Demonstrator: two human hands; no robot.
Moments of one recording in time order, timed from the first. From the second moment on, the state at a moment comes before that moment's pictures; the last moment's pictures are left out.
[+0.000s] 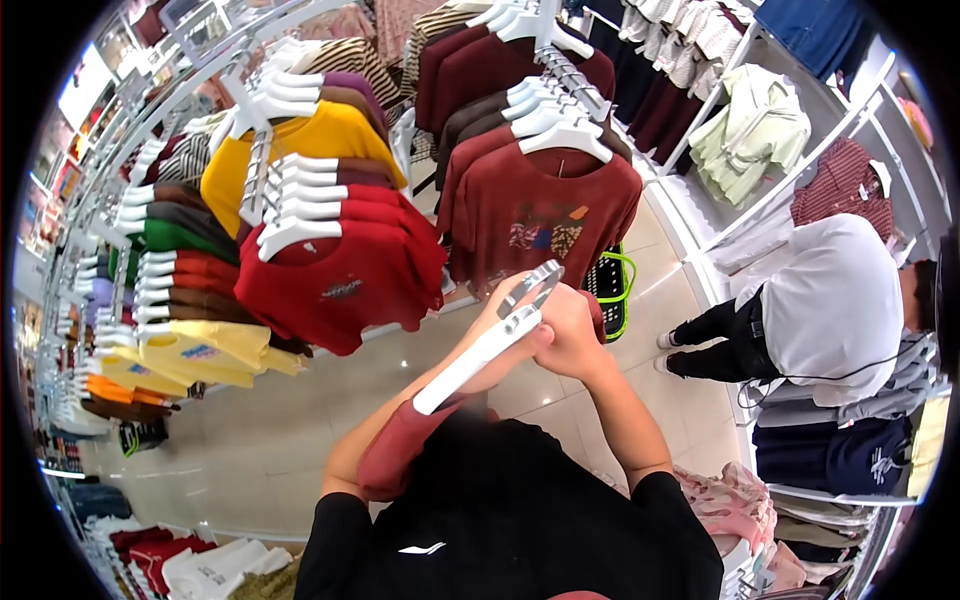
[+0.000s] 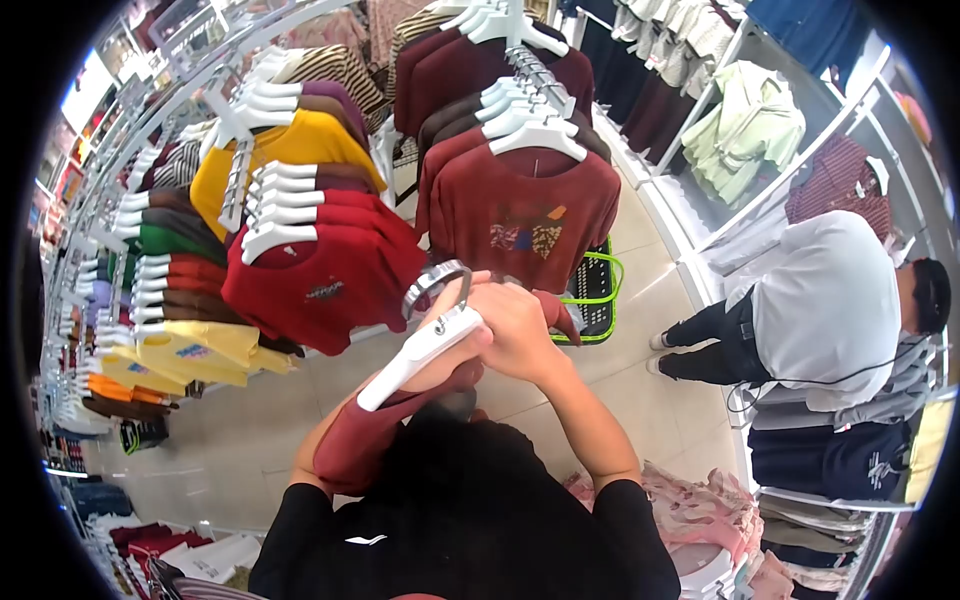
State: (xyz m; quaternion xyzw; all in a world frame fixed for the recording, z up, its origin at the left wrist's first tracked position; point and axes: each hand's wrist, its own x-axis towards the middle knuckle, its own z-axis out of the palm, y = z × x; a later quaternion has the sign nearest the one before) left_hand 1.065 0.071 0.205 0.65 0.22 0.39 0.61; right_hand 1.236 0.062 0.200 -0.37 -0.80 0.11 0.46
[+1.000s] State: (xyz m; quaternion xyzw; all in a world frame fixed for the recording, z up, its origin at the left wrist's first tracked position) left_hand 0.856 -0.041 -0.263 0.43 0.77 0.09 0.46; right_hand 1.464 0.337 0.091 -0.68 -0.65 0.09 0.33
